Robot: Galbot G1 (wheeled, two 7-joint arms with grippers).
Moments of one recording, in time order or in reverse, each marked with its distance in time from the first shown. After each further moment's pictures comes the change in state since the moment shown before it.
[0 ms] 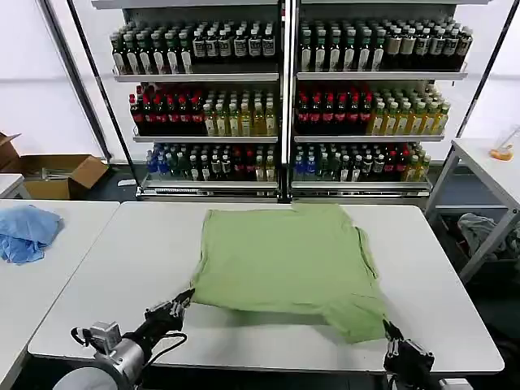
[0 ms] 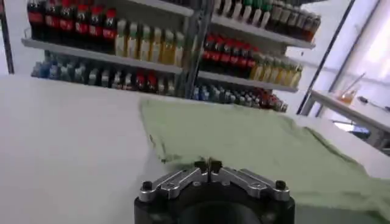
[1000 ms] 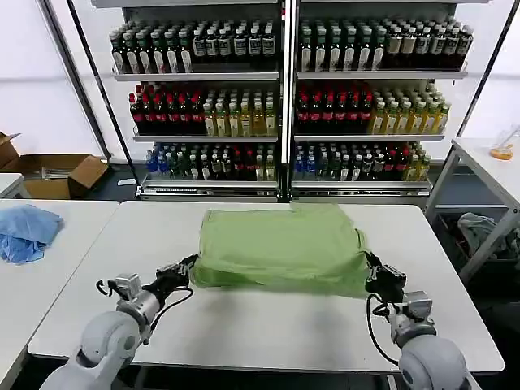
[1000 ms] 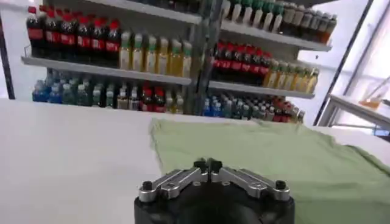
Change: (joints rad) left arm -0.436 -0.020 0.253 0.406 0.044 -0.032 -0.014; right arm 0.598 -0.085 -0.310 -0.459 -0.064 -0.022 -0.015
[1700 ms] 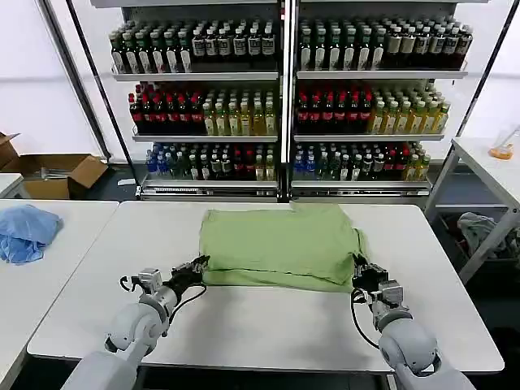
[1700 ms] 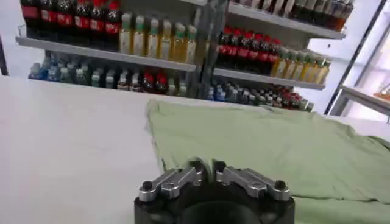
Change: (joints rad) left arm -0.033 -0.065 0.025 0.088 0.037 -0.018 0.016; right arm 0.042 0.013 -0.036 -0.082 -0.032 0.002 -0.041
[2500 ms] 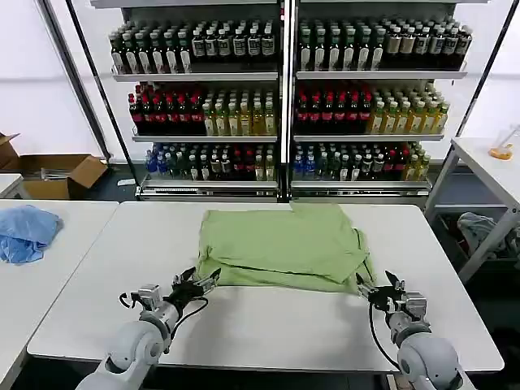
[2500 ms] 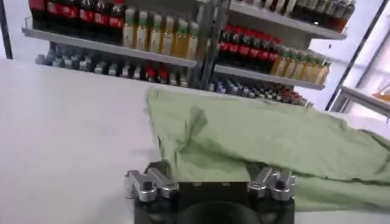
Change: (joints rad) left arm 0.101 -0.033 -0.022 -0.031 0.044 -0.017 -0.014; right arm -0.089 0.020 0.098 0.003 0.195 -0.106 0.036
